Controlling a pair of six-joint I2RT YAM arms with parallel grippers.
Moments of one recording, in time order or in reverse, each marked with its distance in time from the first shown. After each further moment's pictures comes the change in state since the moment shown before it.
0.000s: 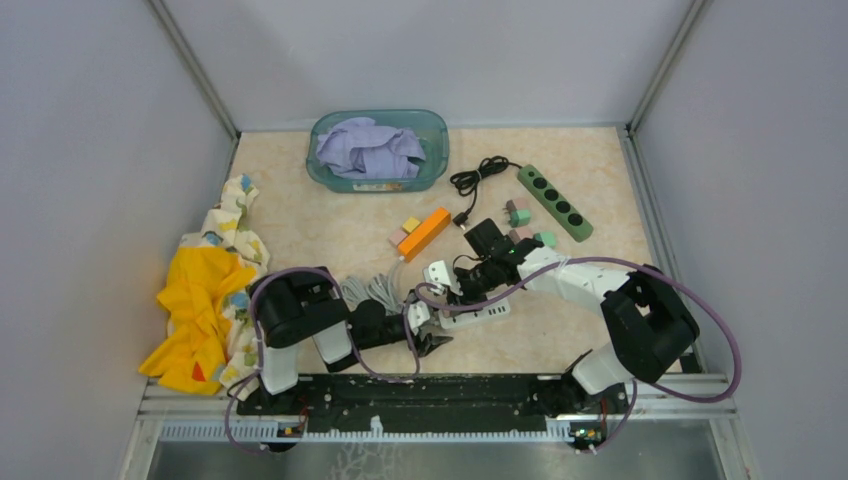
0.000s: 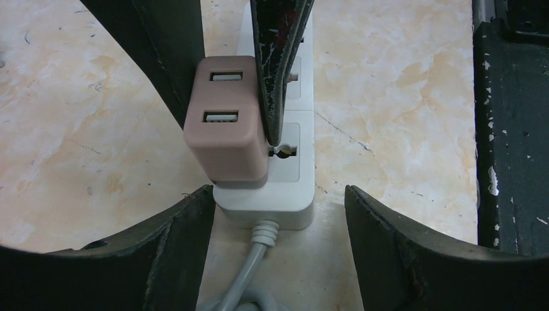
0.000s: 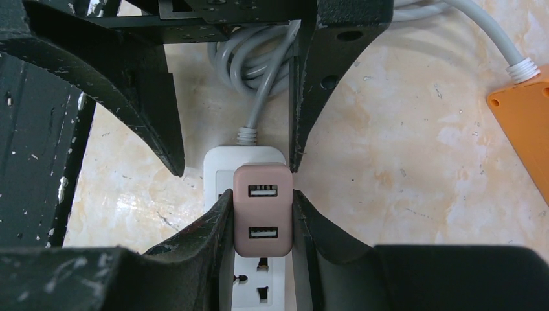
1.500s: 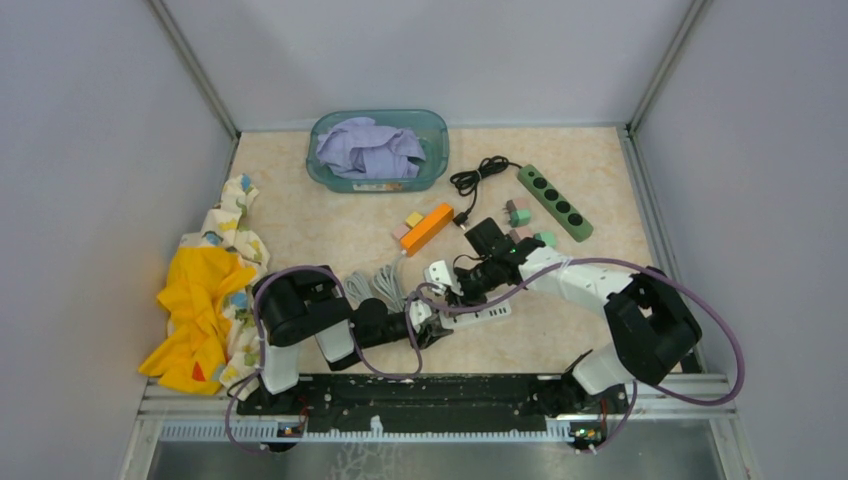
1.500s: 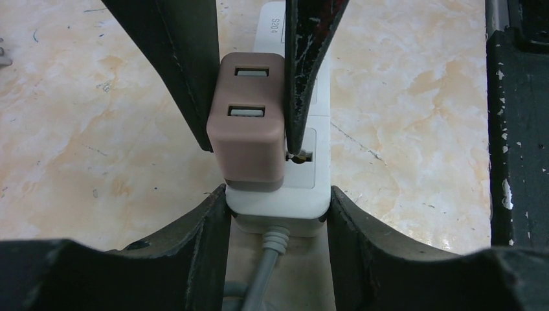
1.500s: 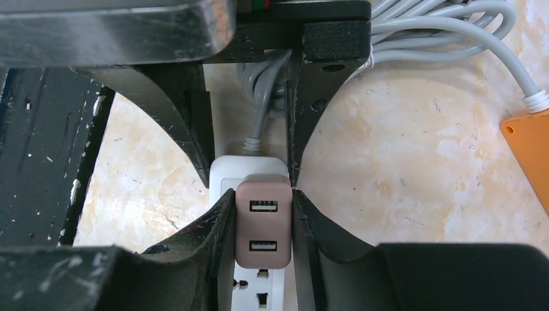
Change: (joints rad) left arm 0.000 0.023 0.021 0.003 -0.004 -0.017; right arm 0.000 -0.015 0.006 -0.014 -0.033 -0.004
